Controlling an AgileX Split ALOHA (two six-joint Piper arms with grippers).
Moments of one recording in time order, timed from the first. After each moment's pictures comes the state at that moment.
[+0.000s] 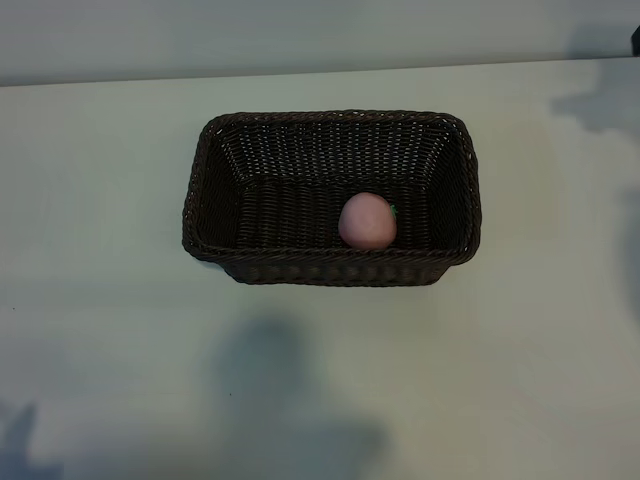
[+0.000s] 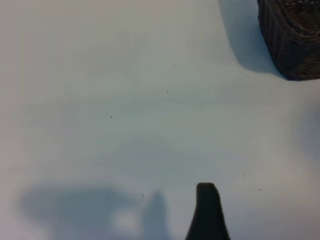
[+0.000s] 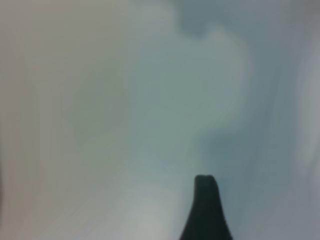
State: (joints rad) left arm -0.09 -0.01 -0.50 -0.02 1.09 0.02; right arm -0.22 1.84 -1.59 0.05 1.04 -0.03
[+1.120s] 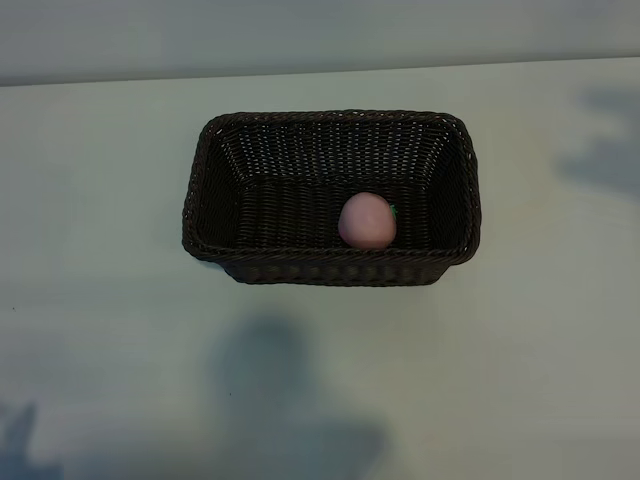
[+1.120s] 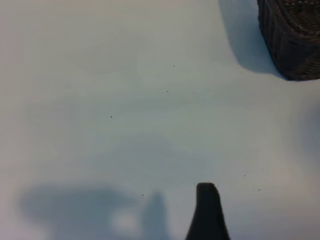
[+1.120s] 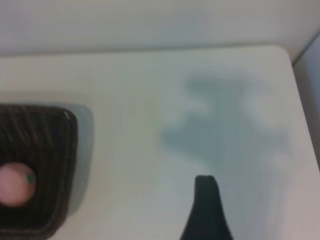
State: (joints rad) left arm -0.09 -0.01 -0.50 -0.02 1.09 0.02; right arm -0.22 0.96 -1.36 0.09 1.12 -0.02
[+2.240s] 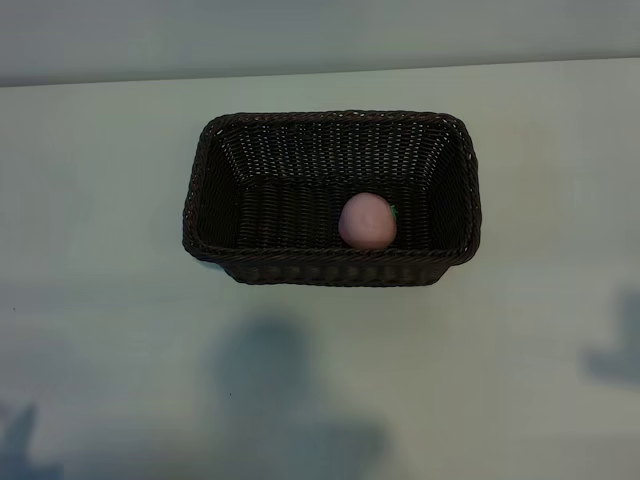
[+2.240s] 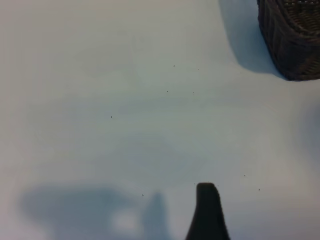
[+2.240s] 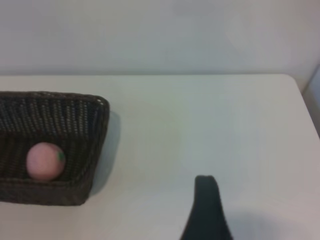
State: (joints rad) left arm -0.09 -0.01 -0.50 -0.02 1.09 0.02; right arm -0.10 0.27 -0.90 0.04 1.05 0.04
